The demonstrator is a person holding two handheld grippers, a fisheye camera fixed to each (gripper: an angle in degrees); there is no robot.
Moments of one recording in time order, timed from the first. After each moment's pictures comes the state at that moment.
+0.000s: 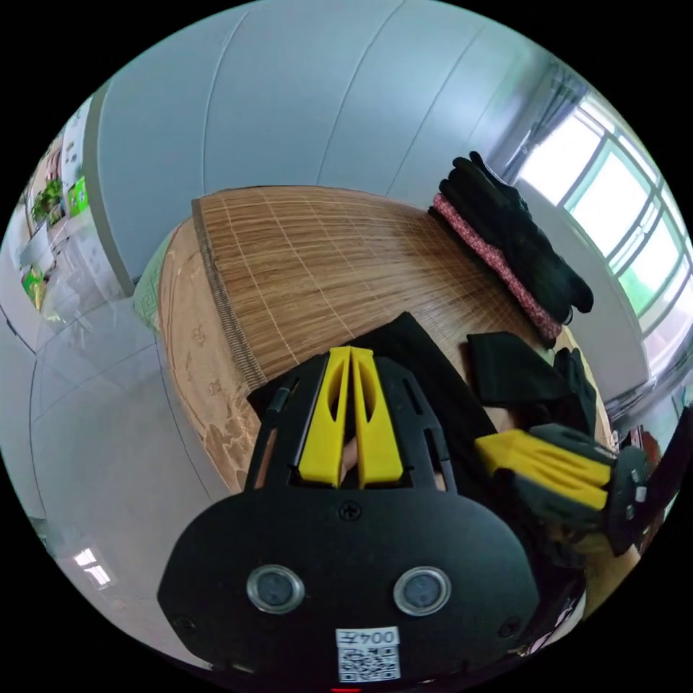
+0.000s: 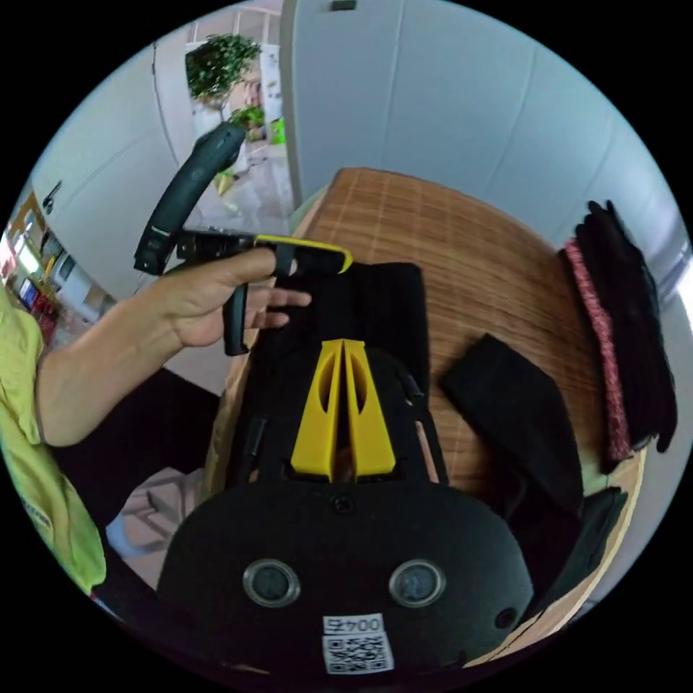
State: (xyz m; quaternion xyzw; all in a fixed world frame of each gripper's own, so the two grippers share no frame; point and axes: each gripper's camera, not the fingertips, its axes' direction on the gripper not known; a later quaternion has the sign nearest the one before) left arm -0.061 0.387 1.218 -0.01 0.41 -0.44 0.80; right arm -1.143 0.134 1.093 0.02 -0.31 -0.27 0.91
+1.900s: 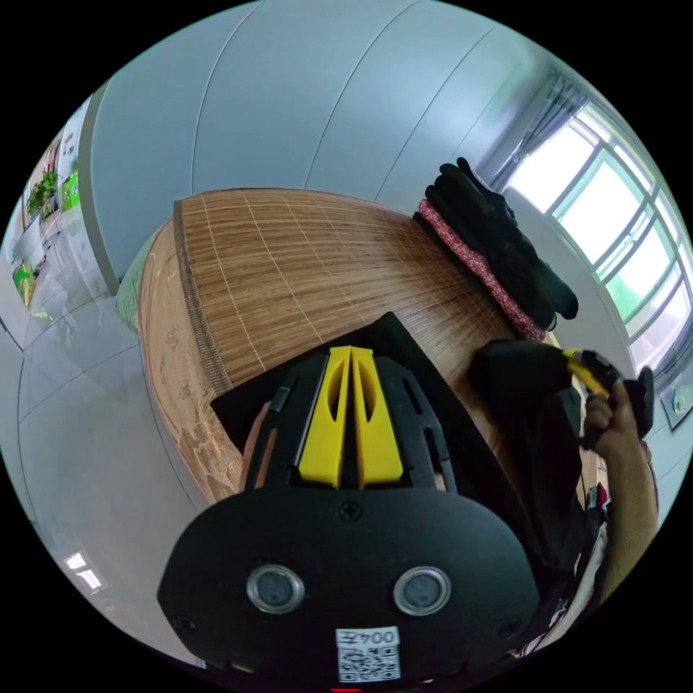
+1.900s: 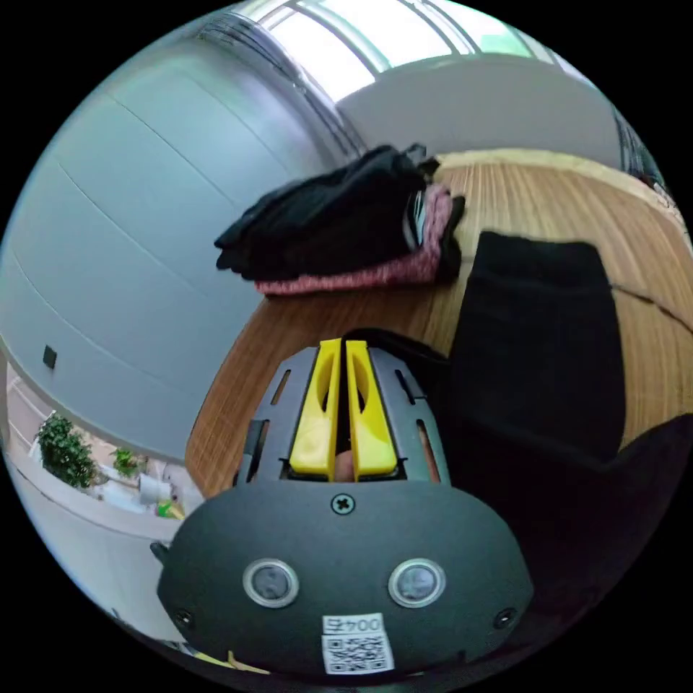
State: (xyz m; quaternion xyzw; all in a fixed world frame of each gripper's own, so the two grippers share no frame) left arm -0.051 0.376 1.227 0.01 0.43 -0.44 0.79; right arm -0.797 0.090 1.179 0.00 -0.28 0.39 0.88
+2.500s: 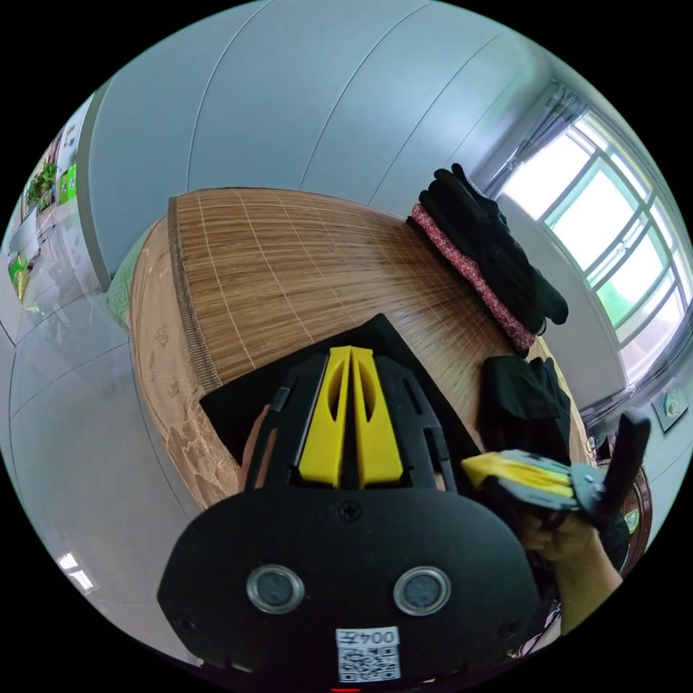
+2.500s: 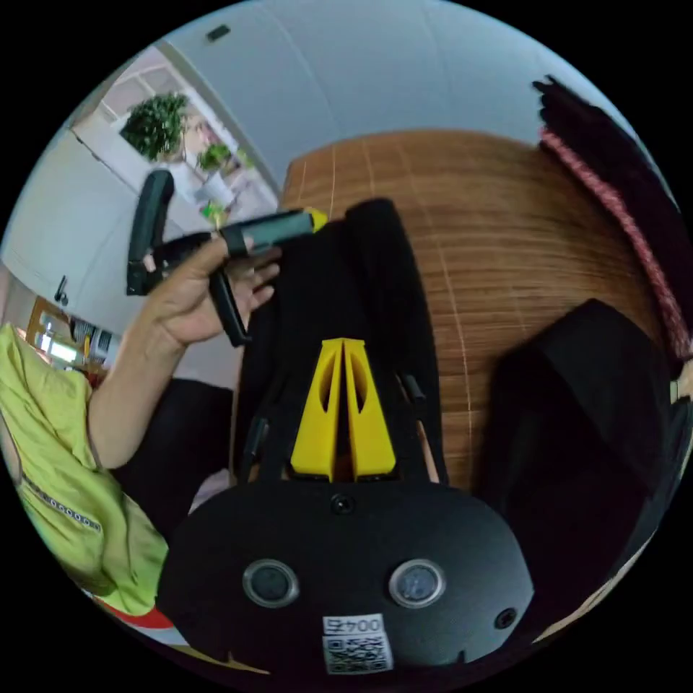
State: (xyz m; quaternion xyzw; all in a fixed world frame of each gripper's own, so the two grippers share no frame) left arm -0.083 0.362 1.204 0.02 0.45 -0.45 0.77; right arm -1.047 0.142 1.112 -0.07 -0.42 -0.13 0.90
